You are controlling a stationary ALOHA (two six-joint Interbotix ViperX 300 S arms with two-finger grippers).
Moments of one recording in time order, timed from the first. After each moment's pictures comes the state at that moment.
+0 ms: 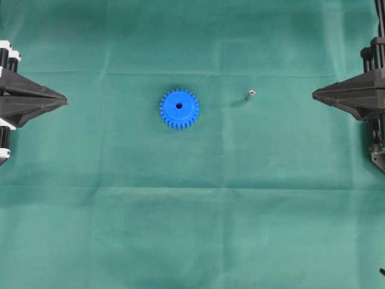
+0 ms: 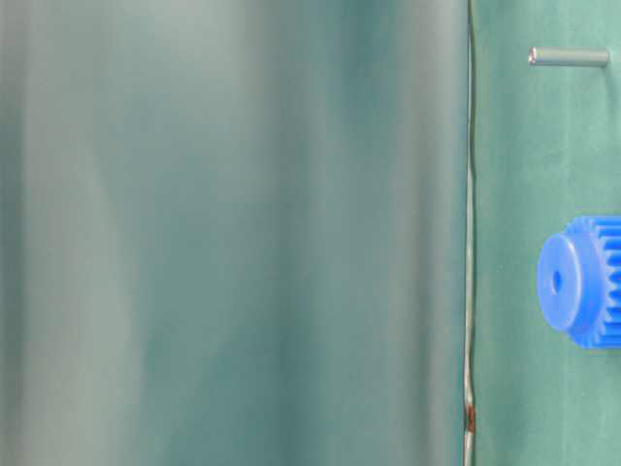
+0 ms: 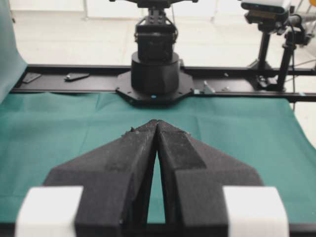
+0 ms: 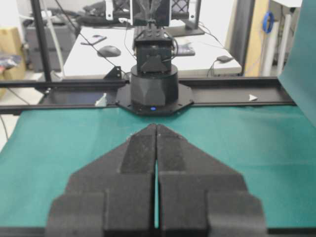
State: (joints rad) left arm 0.00 -0.97 1.18 0.00 -0.29 0.00; right arm 0.00 -0.97 1.17 0.00 -0.29 0.01
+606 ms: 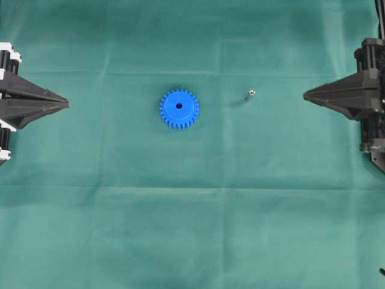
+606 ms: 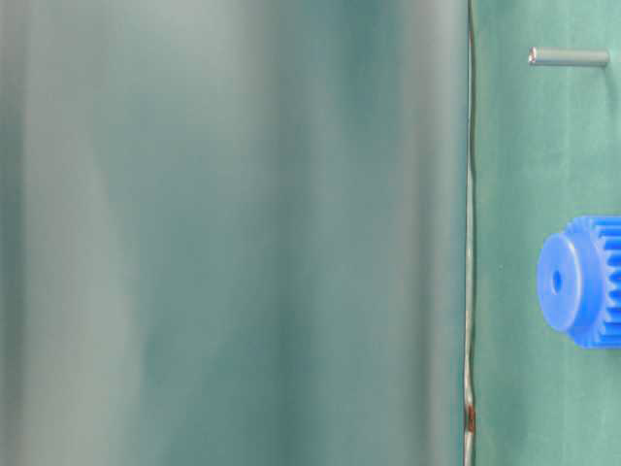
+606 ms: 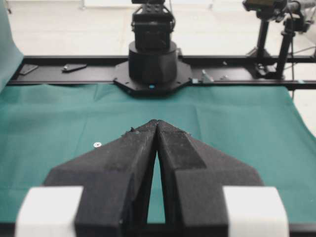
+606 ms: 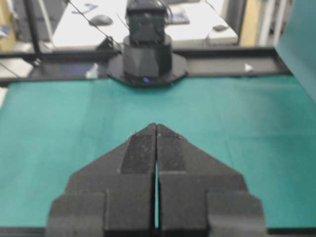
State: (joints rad) left arm -0.01 -0.97 1.18 0.02 -0.25 0.00; right arm -0.03 -0.91 1.15 0.00 -0.22 0.01
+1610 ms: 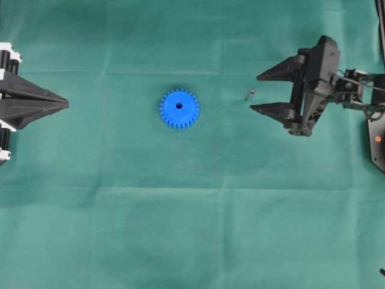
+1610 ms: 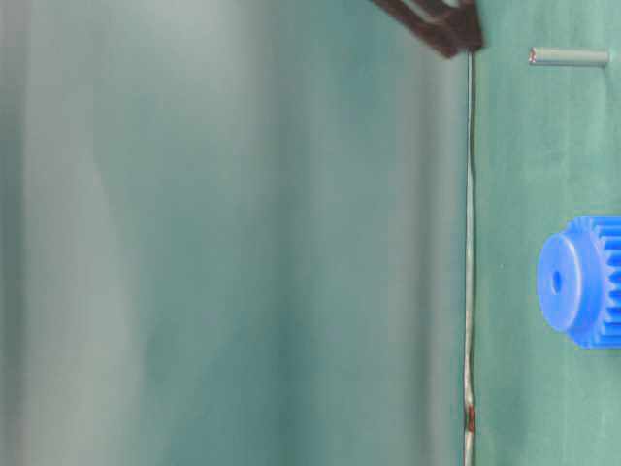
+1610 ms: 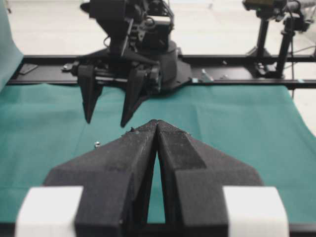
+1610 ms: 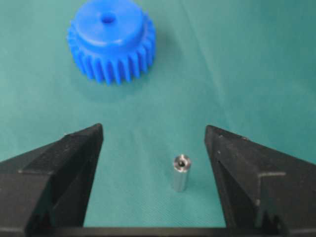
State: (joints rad) left arm -0.01 -0.97 1.18 0.02 -0.24 0.00; right arm -0.21 -0.23 1.15 0.02 -0.43 0.01
